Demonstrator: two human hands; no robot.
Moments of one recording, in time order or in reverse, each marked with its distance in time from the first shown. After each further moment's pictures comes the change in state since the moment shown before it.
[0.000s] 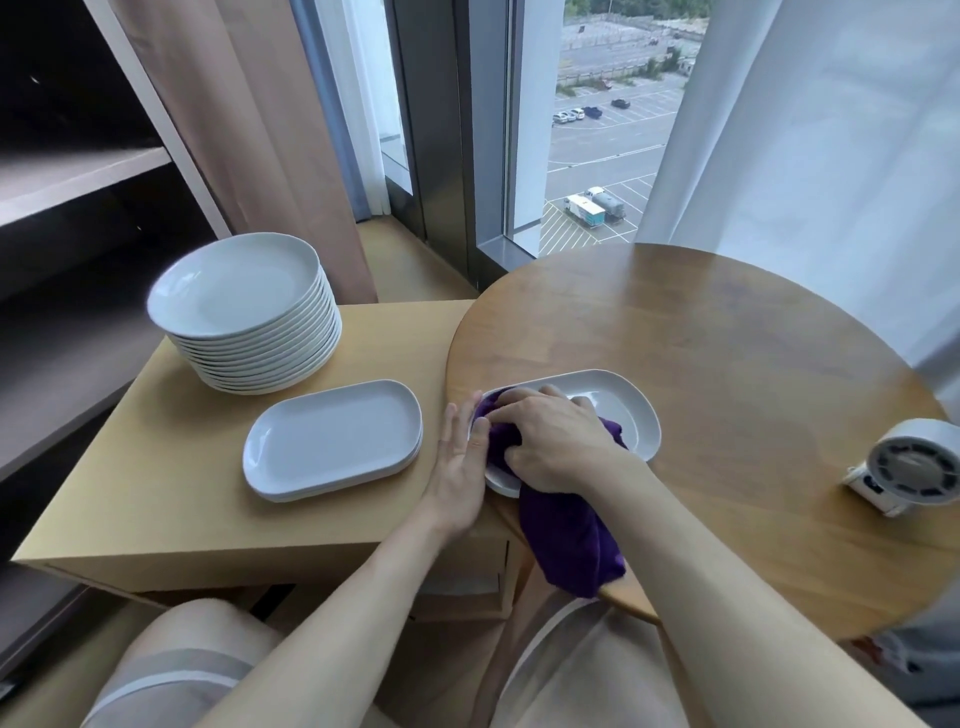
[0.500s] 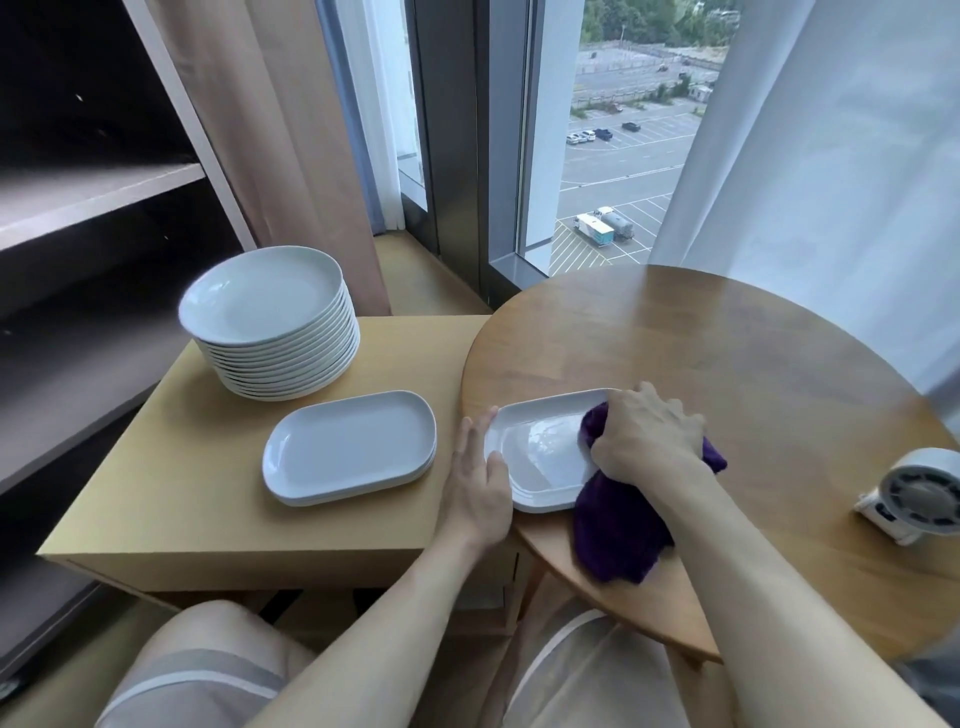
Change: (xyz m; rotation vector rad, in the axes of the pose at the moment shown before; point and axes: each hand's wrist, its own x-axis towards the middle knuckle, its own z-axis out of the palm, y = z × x) left_hand -0.005 -0.001 0.016 0.110 0.155 -0.005; right_hand -0.012 0.040 -0.028 -0.185 0.072 0.561
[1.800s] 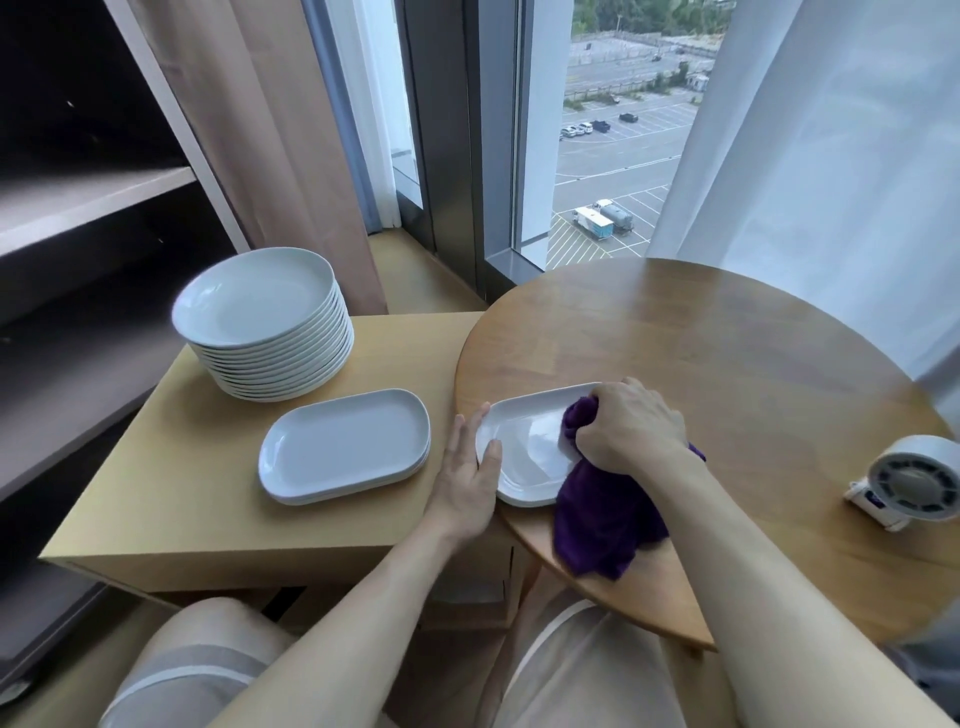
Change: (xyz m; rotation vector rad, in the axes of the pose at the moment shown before) left_hand 0.004 -0.003 -0.013 0.087 -0.129 -0.027; right_hand 0.002 0.005 0.002 0.220 0.000 -0.043
